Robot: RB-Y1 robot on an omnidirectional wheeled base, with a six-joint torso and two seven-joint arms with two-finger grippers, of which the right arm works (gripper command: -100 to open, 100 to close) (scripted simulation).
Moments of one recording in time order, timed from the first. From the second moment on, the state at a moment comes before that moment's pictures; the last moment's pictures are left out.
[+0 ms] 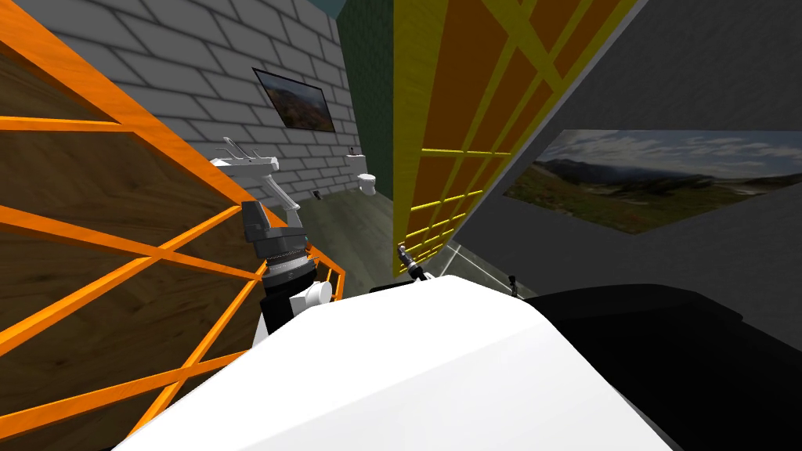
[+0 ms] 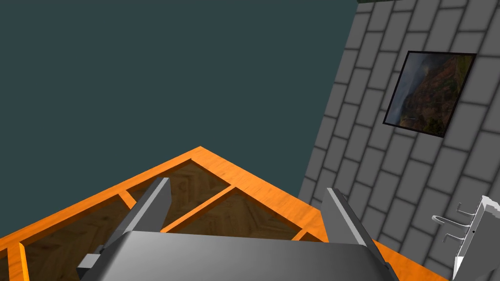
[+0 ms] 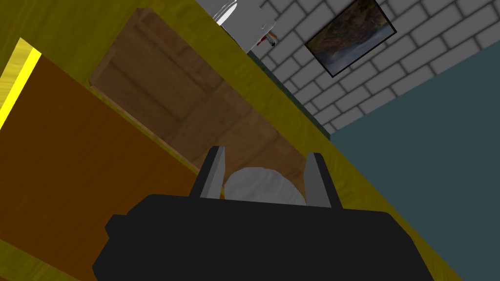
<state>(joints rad) -0.05 -0.04 0.27 -0.70 0.12 -0.82 0.60</state>
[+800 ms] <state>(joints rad) -0.08 -0.02 0.27 -0.62 0.07 -0.86 0.50</state>
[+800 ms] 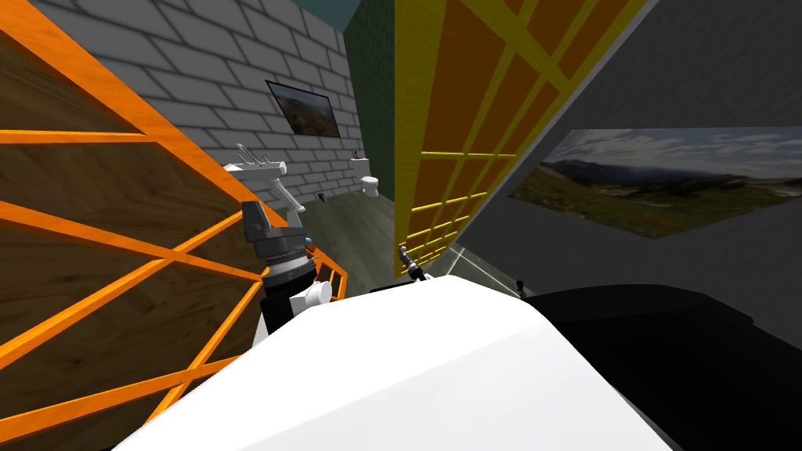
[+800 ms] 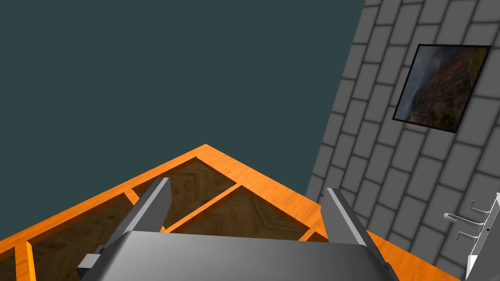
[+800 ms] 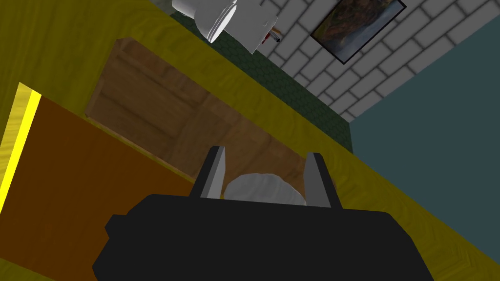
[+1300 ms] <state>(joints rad) -0.05 -0.03 0.27 -0.68 0.03 -0.83 0.39</state>
